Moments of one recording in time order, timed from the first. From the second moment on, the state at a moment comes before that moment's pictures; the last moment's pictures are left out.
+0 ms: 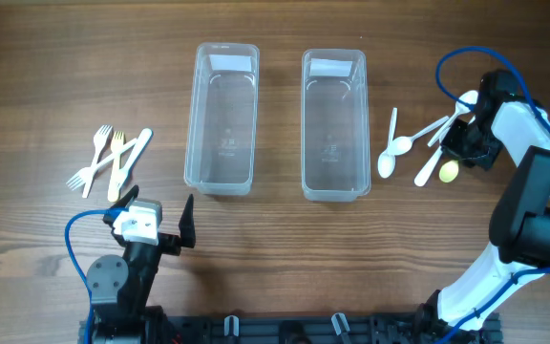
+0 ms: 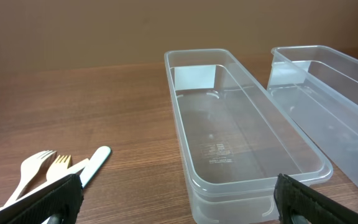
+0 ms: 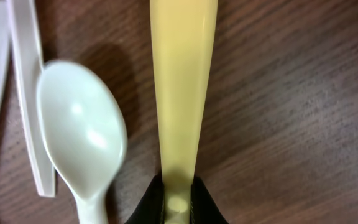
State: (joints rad) left arm 0.03 0.01 0.10 -0.28 0.21 0.04; right arm -0.29 1.98 1.28 -0.79 0.08 0.29
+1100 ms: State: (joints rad) left arm 0.03 0.01 0.10 -0.28 0.21 0.04; right arm 0.34 1.60 1.27 -0.76 -0.08 0.29
